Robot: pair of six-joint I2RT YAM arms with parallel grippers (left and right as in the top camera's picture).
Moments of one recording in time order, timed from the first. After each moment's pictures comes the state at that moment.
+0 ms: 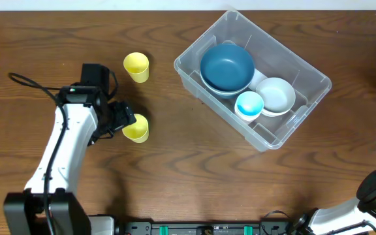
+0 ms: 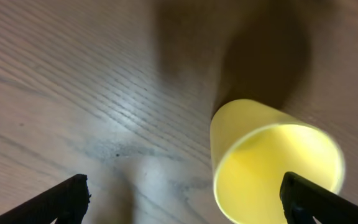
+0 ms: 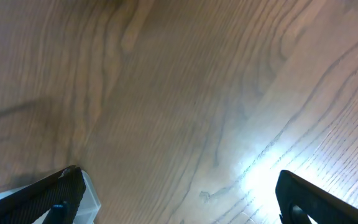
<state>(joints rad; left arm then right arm) -0.02 1.52 1.13 -1.06 -0.03 -0.51 -0.65 1.79 1.71 -1.19 0.04 0.47</state>
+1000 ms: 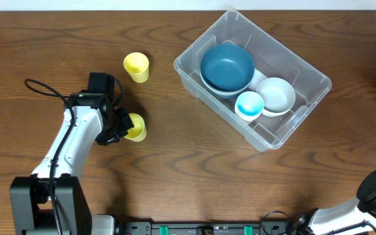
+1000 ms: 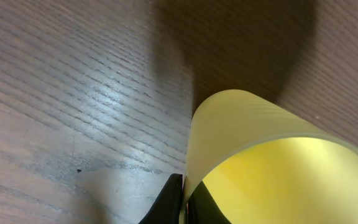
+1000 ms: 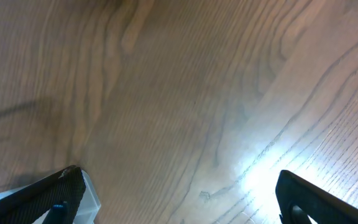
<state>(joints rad) -0.02 1.57 1.02 -0.92 0.07 -0.52 -0.65 1.79 1.71 -1.19 0.04 0.47</state>
